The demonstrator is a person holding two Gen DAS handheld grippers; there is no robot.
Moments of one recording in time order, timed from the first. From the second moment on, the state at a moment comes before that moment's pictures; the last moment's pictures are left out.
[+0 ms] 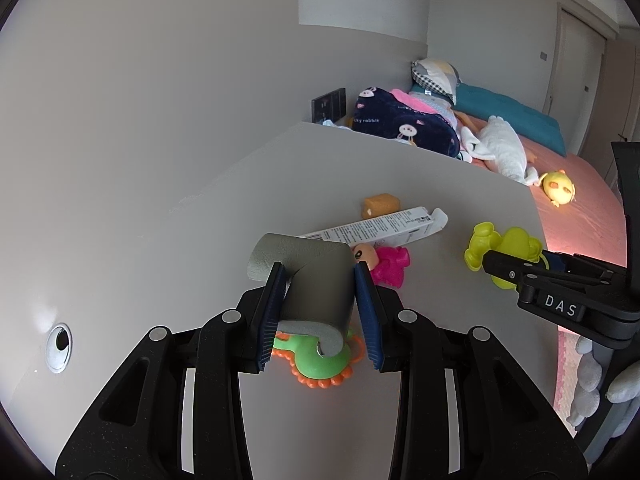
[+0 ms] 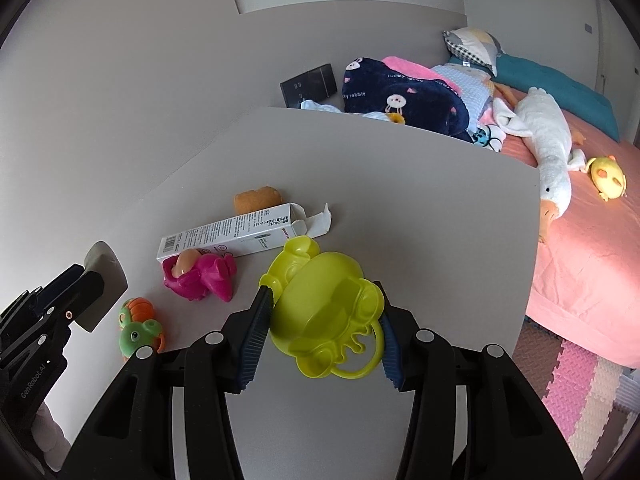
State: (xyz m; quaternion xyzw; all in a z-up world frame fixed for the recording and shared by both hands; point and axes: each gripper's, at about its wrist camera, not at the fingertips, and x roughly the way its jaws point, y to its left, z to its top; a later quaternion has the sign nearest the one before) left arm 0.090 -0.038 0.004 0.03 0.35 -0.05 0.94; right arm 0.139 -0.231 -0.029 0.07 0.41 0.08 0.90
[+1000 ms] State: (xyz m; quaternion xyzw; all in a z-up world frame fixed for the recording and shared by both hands) left arm 0.023 -0.140 0.021 0.04 0.34 -0.14 0.93; right arm 0.029 -0.314 0.007 0.08 0.38 0.02 0.92
